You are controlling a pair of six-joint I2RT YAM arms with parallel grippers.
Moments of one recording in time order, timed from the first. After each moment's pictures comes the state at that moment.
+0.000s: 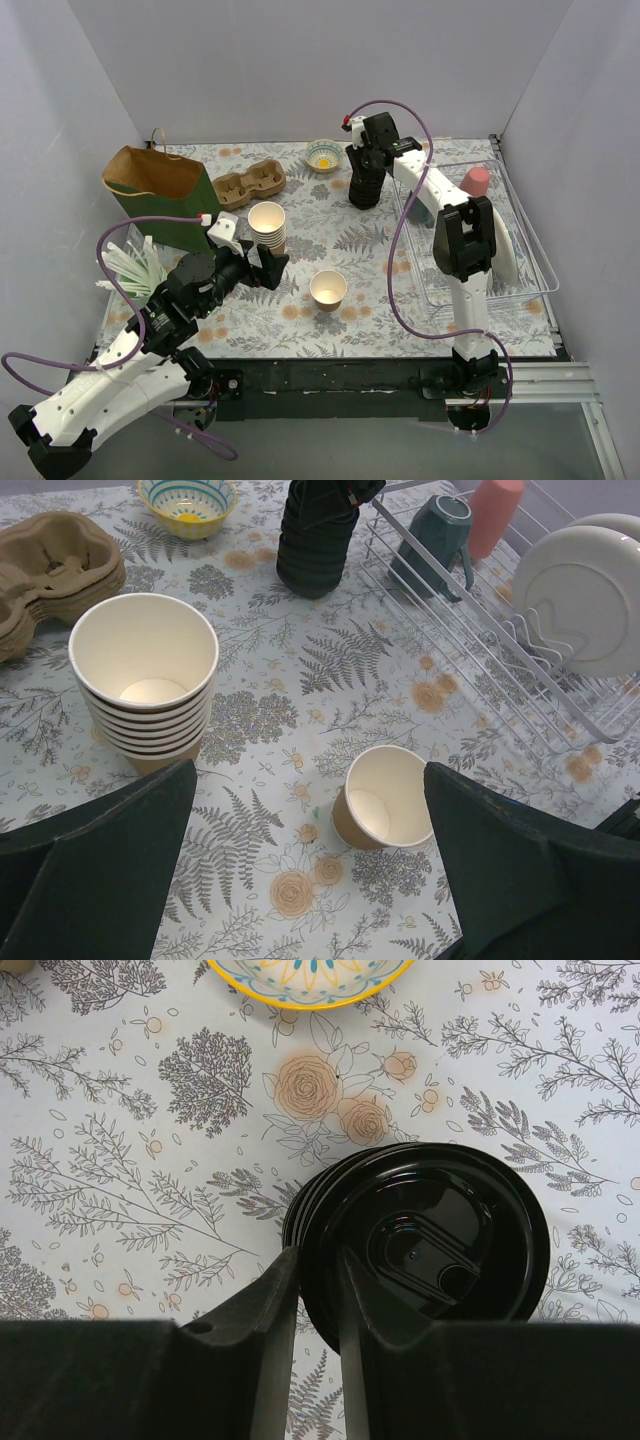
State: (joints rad) left arm -0.79 0.61 0.71 -0.28 -0.22 -0.29; right arm 0.42 2.21 2.00 -0.62 -0.14 -0.11
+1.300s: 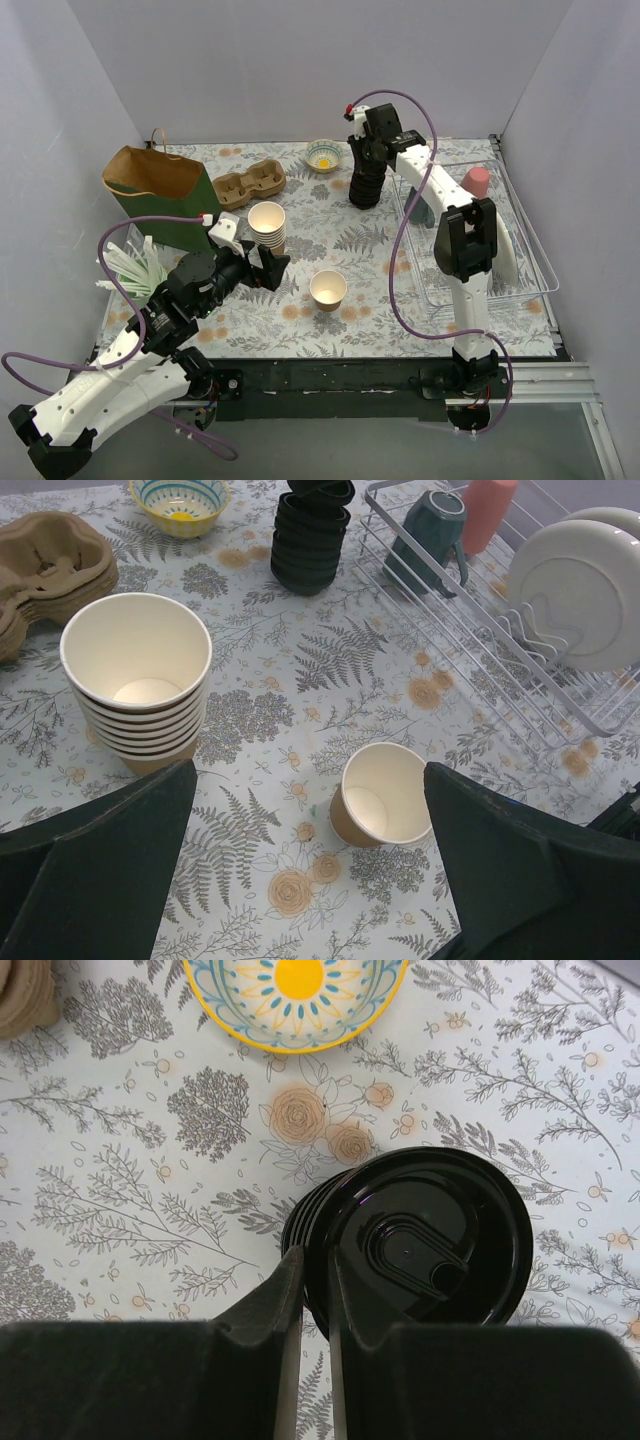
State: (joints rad) left arm -0.79 0.61 0.71 -0.28 -0.21 -0.29; right arm 0.41 2.20 2.06 -0.64 -0.12 -0.09
